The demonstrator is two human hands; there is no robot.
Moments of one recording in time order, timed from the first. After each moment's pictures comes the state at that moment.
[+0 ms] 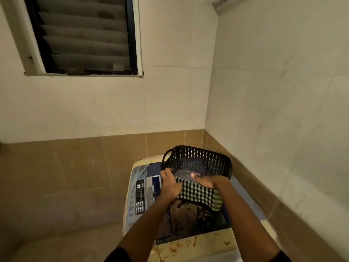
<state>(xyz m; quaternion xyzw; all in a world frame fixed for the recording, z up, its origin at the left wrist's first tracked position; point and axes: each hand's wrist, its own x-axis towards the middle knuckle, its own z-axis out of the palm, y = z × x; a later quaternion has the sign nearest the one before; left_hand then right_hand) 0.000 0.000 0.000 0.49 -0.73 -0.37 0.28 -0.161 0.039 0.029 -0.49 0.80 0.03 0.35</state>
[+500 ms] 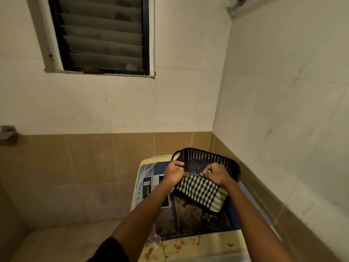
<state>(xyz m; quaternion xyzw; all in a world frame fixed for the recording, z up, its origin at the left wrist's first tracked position) 0.015 -0.012 0.040 0.47 -0.61 -0.55 0.34 -0.164 0.037 0.042 -0.55 0.79 -0.23 0.17</state>
